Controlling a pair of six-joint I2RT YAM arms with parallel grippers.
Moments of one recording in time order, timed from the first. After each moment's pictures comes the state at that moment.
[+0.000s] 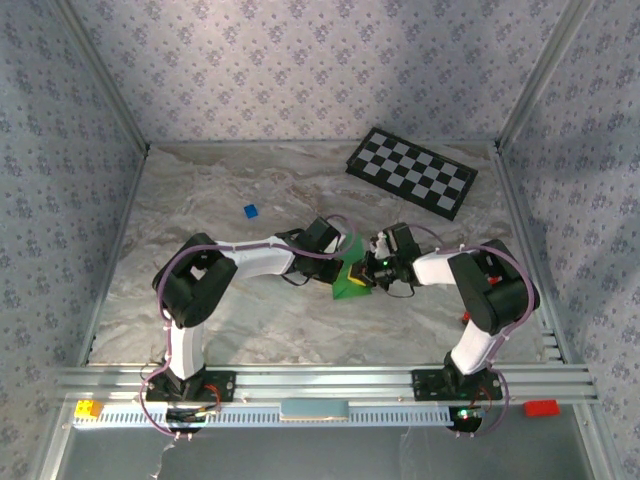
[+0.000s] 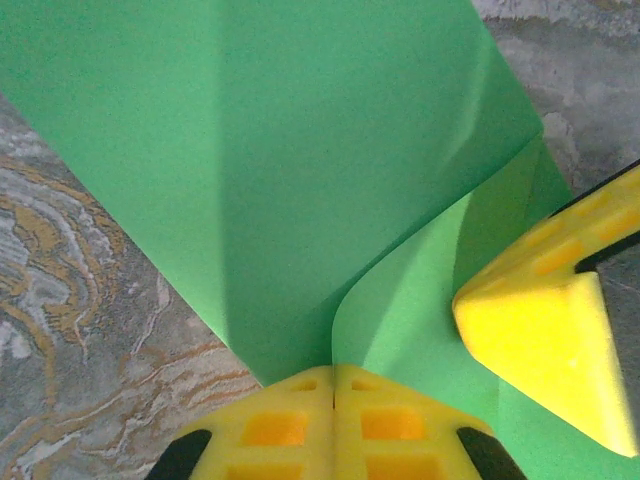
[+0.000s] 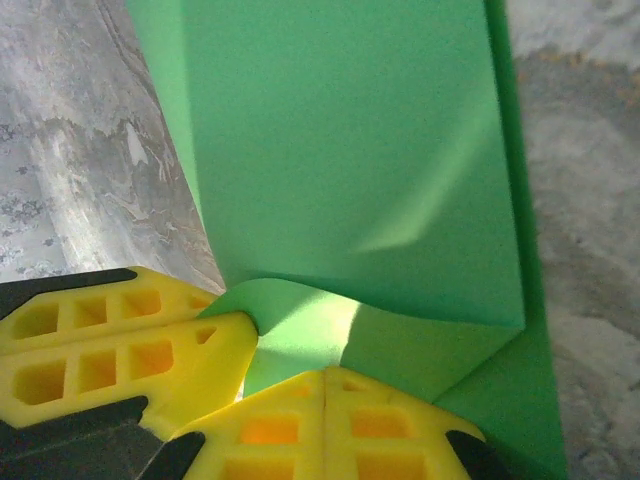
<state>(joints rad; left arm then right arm) -0.83 1.91 1.14 -0.31 0.15 -0.38 0.41 1.71 0.64 0.13 -0.64 0.84</state>
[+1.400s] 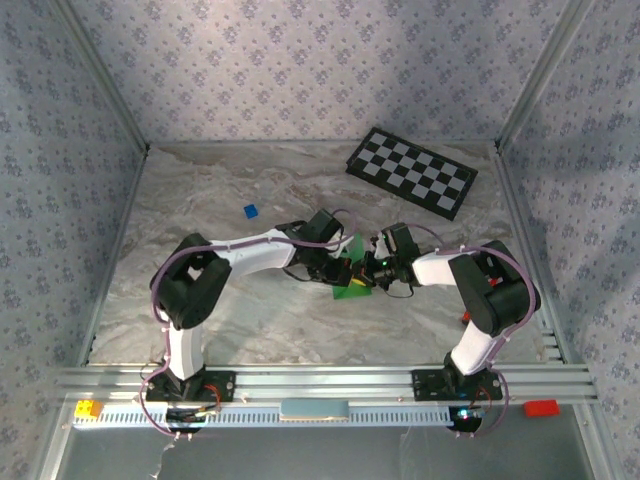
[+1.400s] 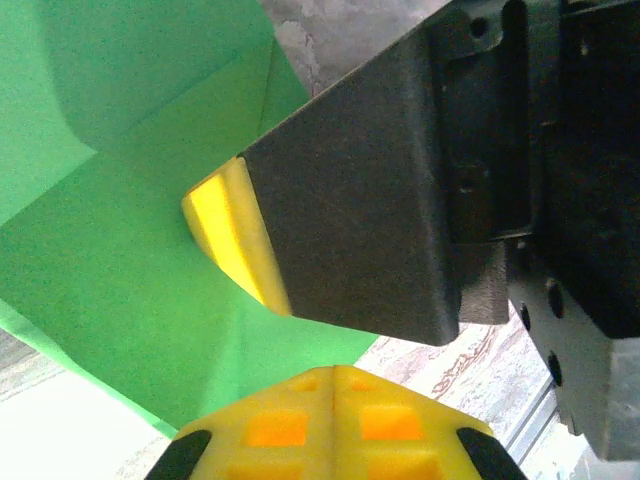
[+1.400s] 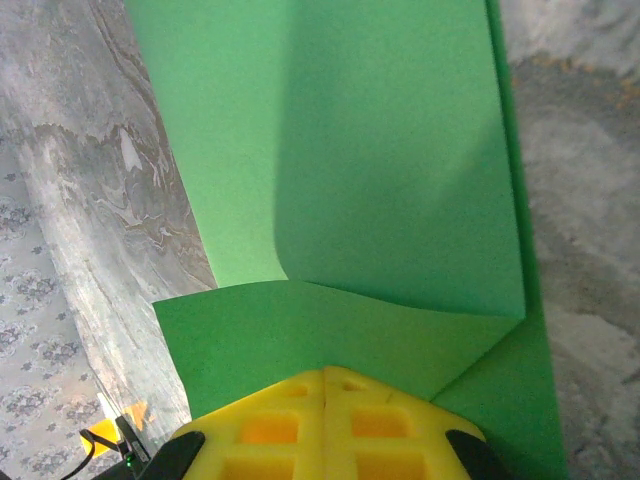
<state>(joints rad) -0.84 1.89 1.24 -0.45 0.49 -0.50 0.42 1.70 0.65 0.11 -0.61 0.84</state>
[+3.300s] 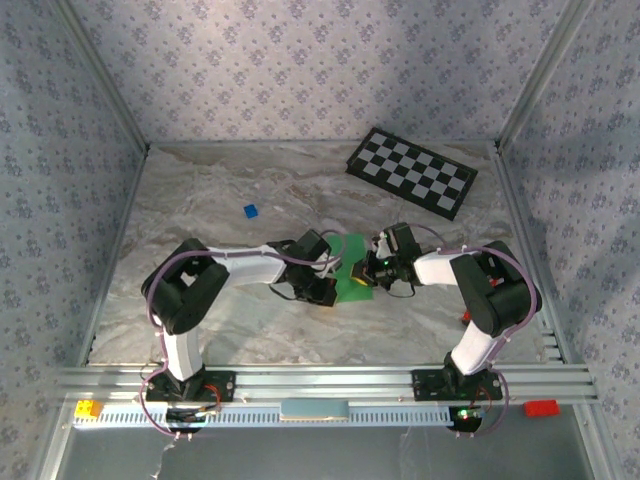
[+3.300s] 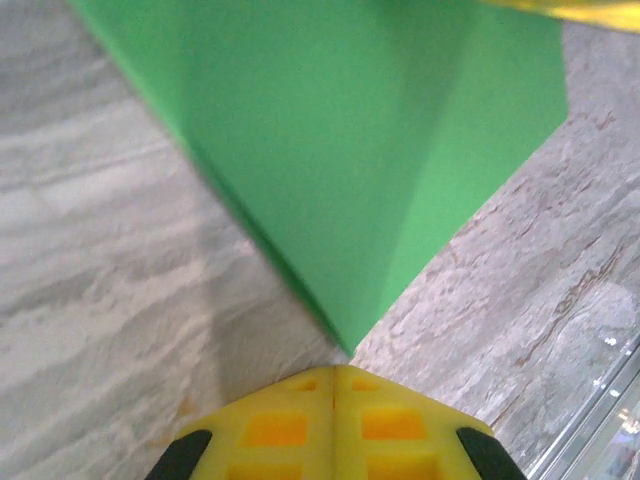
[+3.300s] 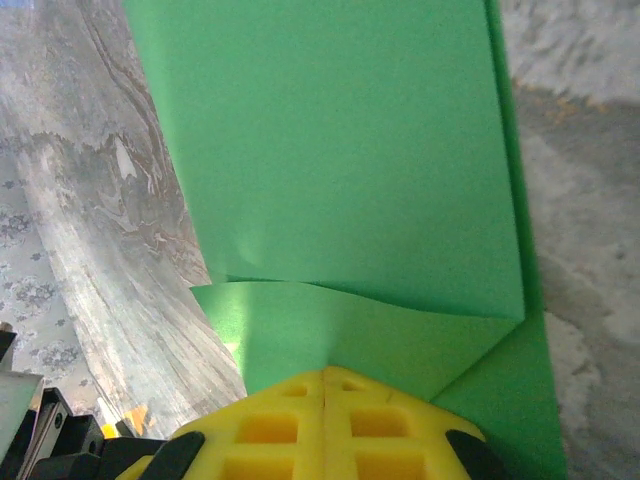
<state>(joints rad) -0.84 1.82 1.01 -0.39 0.48 -0.49 0.40 1.70 0.65 0.09 -0.60 0.84</state>
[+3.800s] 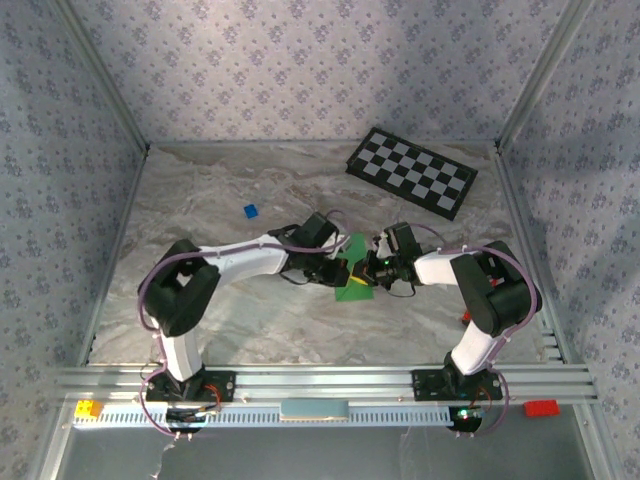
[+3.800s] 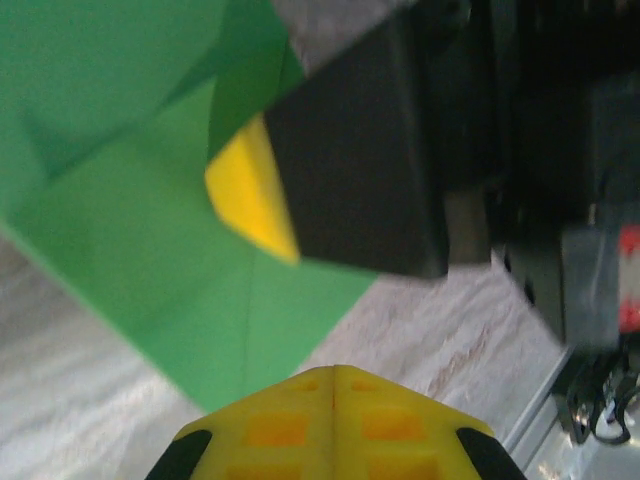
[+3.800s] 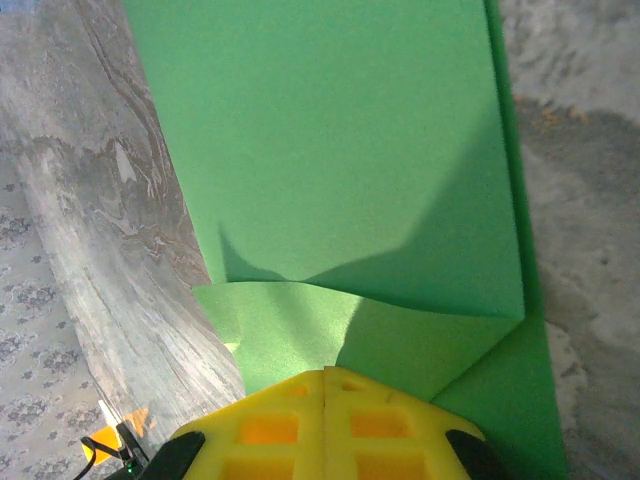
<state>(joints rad) -0.84 1.83 1.17 -0.37 0.45 -0.52 0.40 1.70 0.65 0.09 -0.60 0.84</state>
